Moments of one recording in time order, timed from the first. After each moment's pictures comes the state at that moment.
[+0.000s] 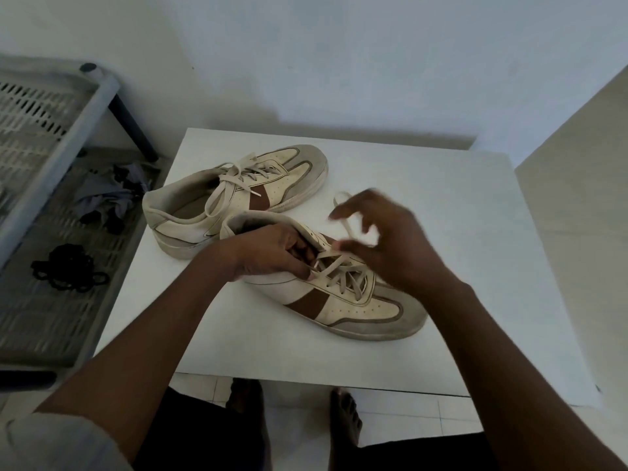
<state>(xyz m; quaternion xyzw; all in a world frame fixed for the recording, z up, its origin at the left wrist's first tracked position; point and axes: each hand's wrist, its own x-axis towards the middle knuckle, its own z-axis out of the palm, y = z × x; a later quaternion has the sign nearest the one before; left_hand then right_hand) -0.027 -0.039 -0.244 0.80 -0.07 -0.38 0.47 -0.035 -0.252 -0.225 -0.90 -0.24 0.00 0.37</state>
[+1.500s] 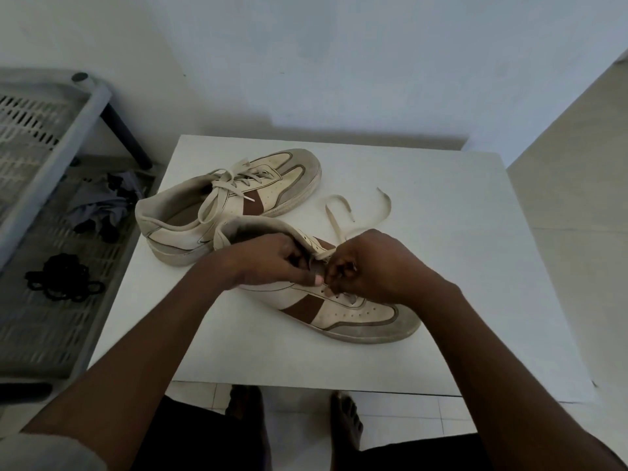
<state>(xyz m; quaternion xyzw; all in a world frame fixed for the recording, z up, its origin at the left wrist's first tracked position) -0.029 -0.045 -0.245 0.83 -0.10 -0.38 0.39 -0.035 -0.250 -0.235 -0.91 -0.26 0.19 0.25</state>
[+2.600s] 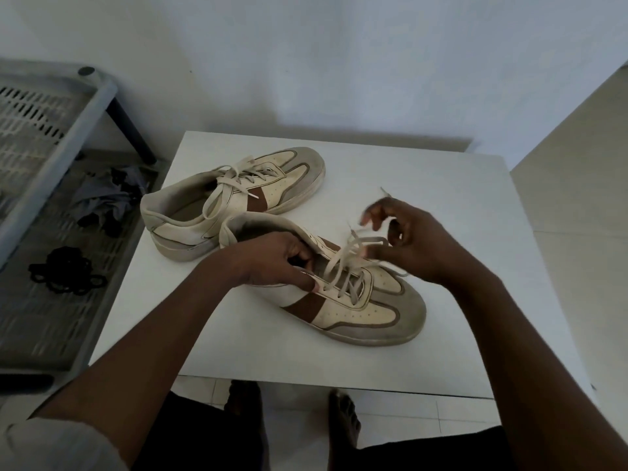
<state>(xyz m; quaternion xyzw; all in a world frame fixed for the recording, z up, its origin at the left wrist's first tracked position) -0.030 -0.042 -0.249 0.84 -0.15 -0.35 0.38 -0.024 -0.289 -0.223 -0.88 -0.16 0.13 0.44</state>
